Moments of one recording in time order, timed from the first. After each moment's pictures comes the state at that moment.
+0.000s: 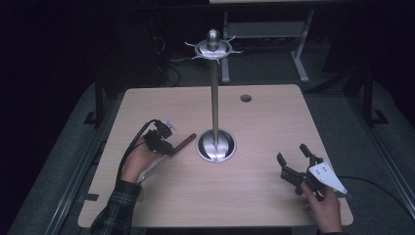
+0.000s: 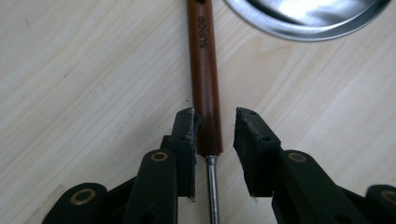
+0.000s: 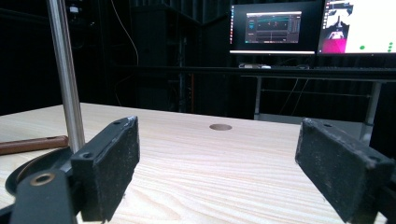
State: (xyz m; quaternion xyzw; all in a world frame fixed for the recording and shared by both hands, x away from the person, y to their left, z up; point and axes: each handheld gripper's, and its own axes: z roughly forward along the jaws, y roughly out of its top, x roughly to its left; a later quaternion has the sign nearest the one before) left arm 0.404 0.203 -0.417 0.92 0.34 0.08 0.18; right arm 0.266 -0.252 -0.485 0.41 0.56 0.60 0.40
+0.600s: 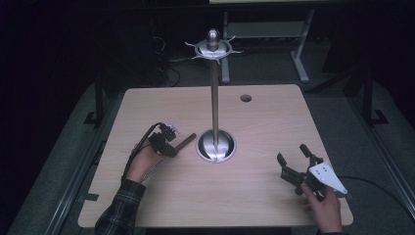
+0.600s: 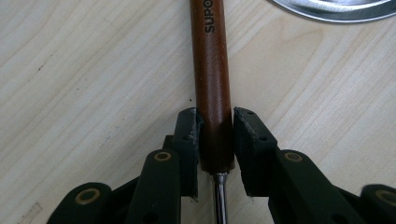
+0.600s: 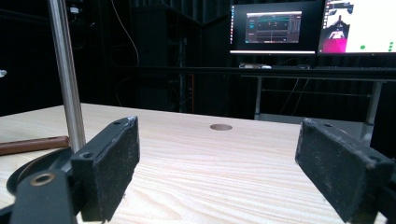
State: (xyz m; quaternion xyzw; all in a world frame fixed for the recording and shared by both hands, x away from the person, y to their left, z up) left arm 0.410 0.196 -0.438 0.92 0.34 0.08 0.16; right arm 0.266 -0.252 -0.485 0.41 0.56 0.60 0.40
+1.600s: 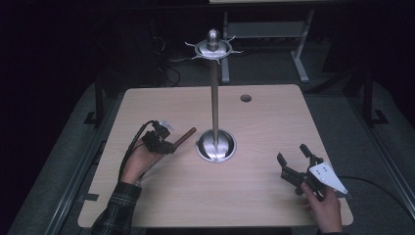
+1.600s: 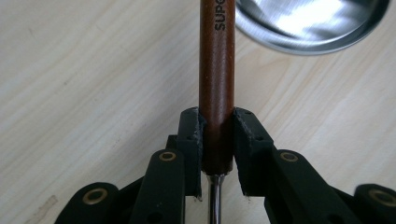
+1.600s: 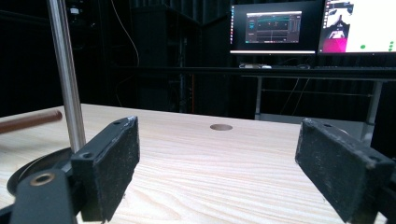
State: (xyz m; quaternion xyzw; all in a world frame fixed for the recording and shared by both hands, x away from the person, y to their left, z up) left arm 0.397 0.212 -0.413 0.90 0.34 0.09 0.24; right arm 0.266 -0.252 -0.485 0.41 0.56 0.60 0.40
